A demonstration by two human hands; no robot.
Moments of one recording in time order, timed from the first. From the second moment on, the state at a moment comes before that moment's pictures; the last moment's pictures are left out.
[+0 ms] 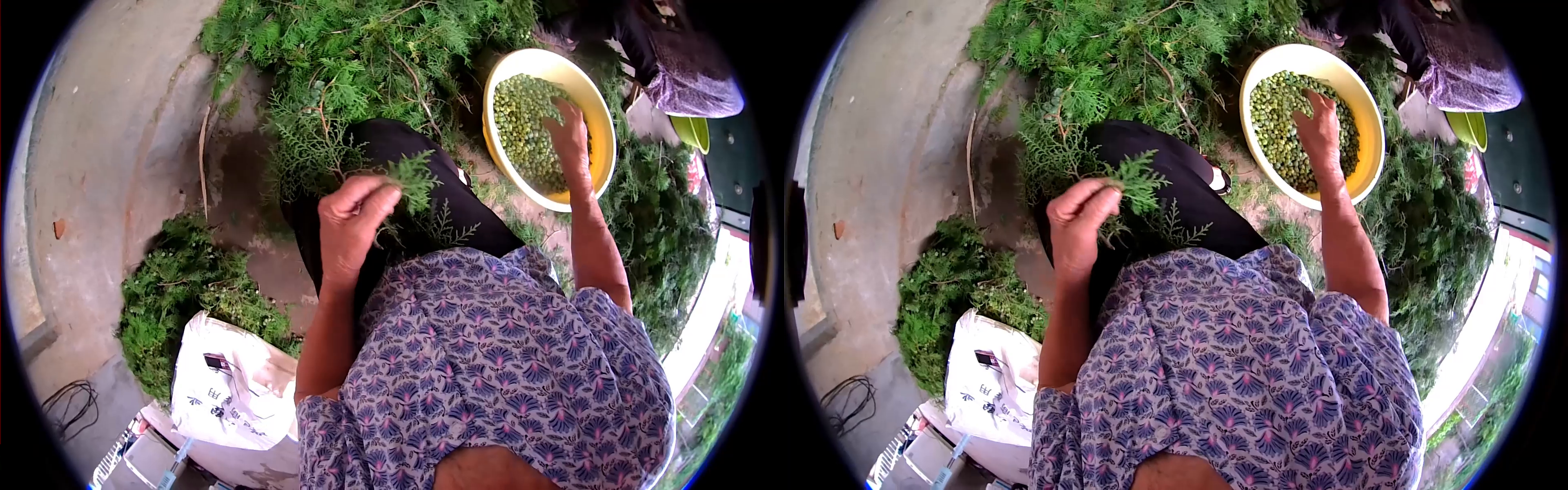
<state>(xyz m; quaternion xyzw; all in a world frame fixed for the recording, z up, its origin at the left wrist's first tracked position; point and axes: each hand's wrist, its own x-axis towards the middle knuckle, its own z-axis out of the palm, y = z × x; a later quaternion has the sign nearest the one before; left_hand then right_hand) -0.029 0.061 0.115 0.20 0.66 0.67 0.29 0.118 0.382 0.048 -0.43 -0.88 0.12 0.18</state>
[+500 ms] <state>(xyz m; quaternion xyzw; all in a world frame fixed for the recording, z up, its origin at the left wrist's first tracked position) -0.012 0.058 0.090 0.53 0.74 0.41 0.05 -0.034 0.198 0.121 -0.19 -0.64 0.73 -0.15</state>
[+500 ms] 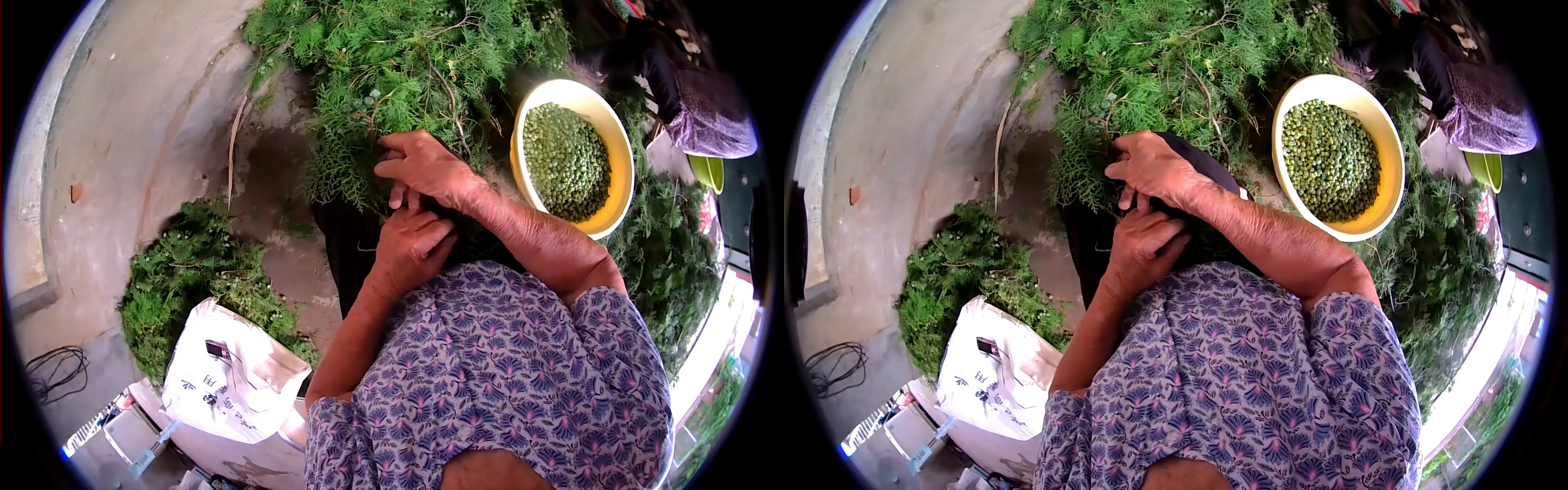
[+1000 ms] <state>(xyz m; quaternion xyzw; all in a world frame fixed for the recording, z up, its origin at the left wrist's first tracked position) 0.010 0.054 0.130 0.61 0.70 0.36 -0.14 -0.057 0.189 0.126 -0.26 -0.53 0.81 -0.01</state>
